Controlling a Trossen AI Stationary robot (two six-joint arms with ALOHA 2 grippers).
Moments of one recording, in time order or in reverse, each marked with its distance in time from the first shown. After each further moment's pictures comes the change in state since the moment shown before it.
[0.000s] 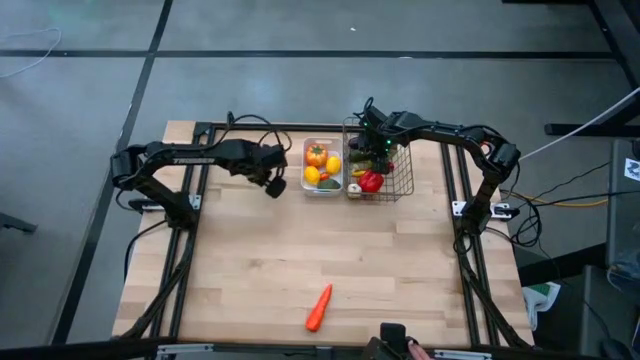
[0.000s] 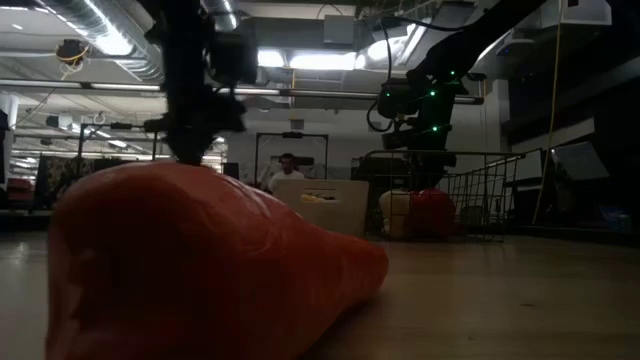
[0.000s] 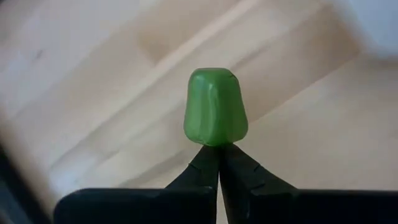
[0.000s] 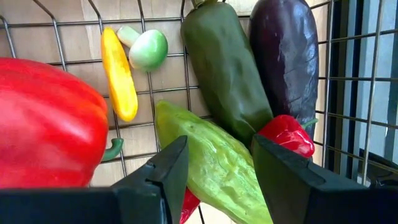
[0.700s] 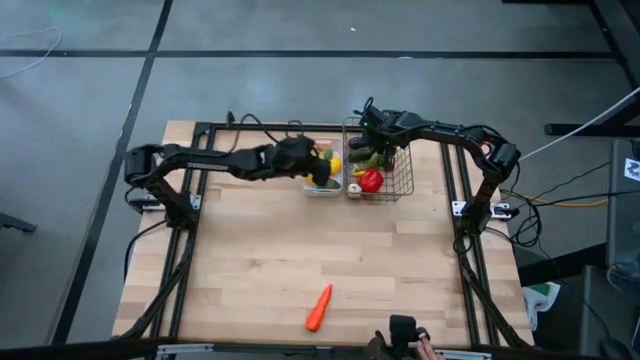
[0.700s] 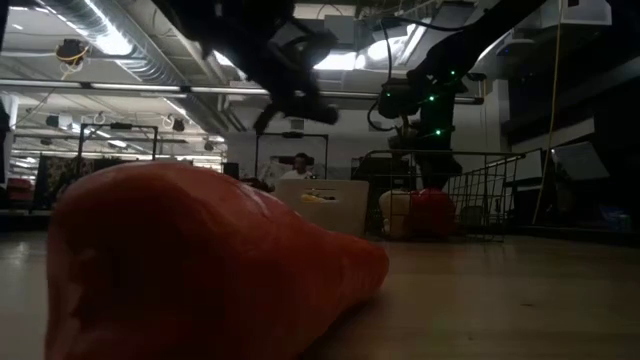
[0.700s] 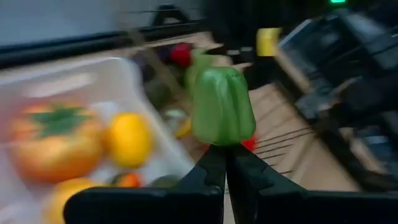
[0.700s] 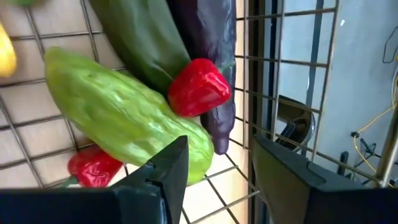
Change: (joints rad) left arm -0.101 0.101 0.053 0.940 0.077 -0.114; right arm 0.000 0.000 0.000 -0.006 0.318 -0.021
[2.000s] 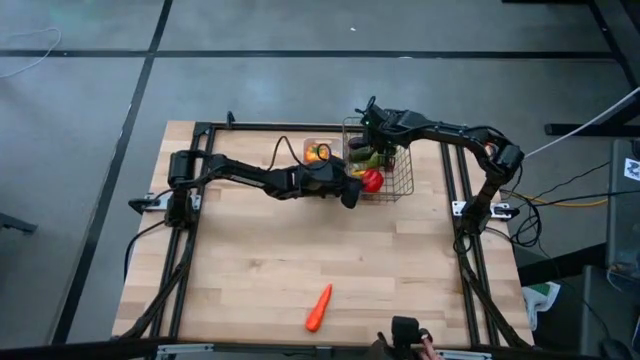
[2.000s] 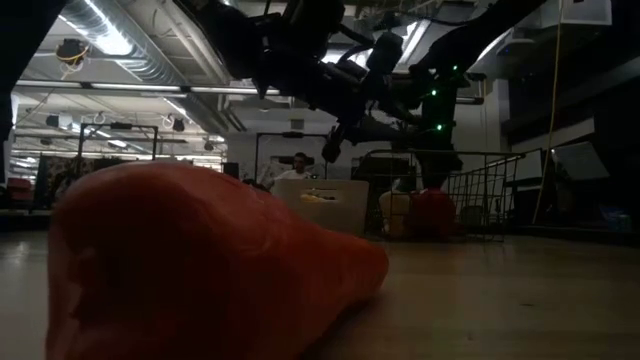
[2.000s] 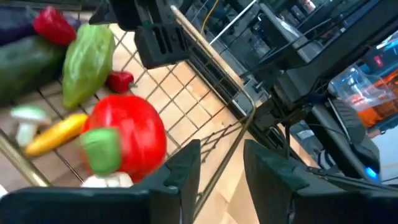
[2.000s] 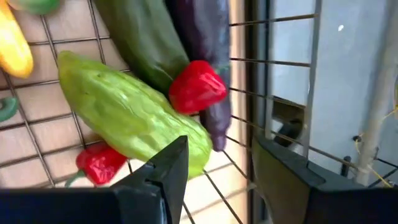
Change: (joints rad) left arm -0.124 0.356 0.152 0.412 0.041 -0.050; right arm 0.001 -0.024 0.000 -0.010 -0.020 0.002
